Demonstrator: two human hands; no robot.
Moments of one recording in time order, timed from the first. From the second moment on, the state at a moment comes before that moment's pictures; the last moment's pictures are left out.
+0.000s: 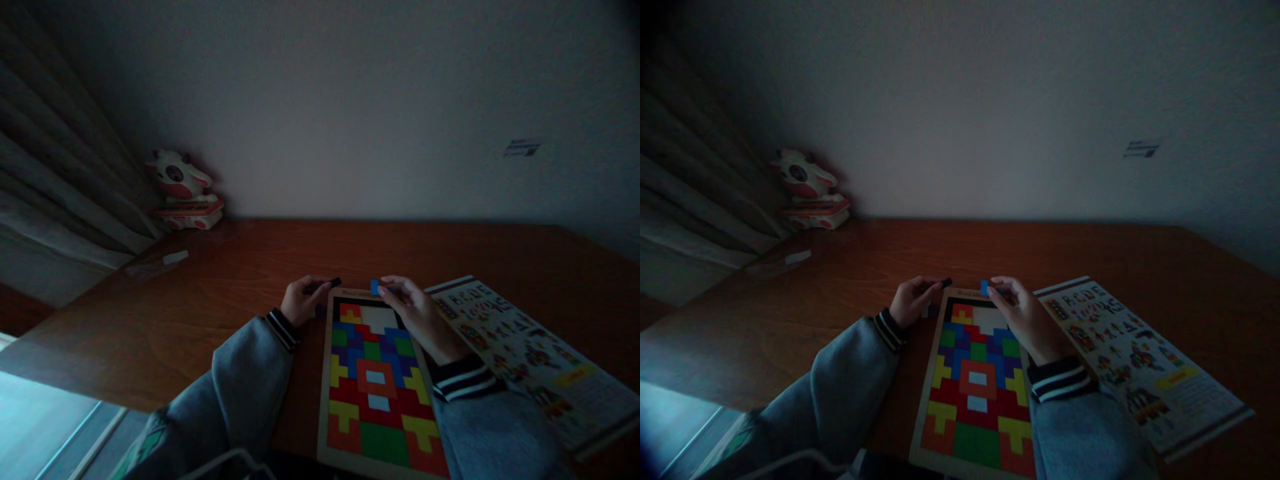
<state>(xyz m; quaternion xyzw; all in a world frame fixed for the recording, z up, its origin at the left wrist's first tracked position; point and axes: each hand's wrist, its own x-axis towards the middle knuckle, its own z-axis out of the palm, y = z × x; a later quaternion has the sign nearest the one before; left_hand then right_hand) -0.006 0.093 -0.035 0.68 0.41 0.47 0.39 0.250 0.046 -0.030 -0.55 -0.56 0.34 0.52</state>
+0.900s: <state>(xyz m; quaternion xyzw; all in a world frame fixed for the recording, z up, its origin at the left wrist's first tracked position) -0.005 0.093 -0.029 0.64 0.42 0.50 0.41 0.247 0.032 -0.018 -0.53 -0.76 0.20 0.31</state>
